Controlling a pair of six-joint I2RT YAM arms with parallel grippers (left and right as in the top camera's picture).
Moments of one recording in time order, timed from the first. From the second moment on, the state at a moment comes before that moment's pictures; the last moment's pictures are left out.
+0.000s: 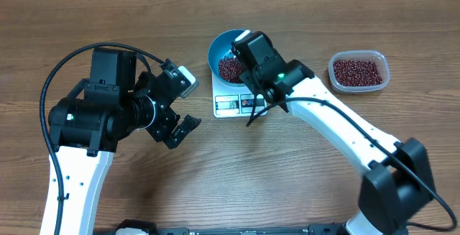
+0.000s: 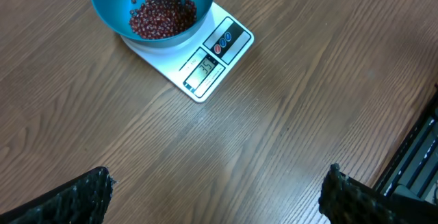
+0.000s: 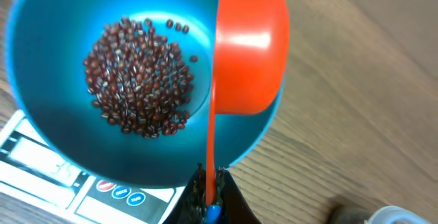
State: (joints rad) left arm -0.16 1.24 1.43 -1.25 0.42 0.56; right arm 0.60 1.77 1.44 -0.64 0.32 -0.14
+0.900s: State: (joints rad) left arm -0.16 1.24 1.43 -1.25 0.42 0.56; right arm 0.30 1.40 1.46 -1.06 0.16 0.19
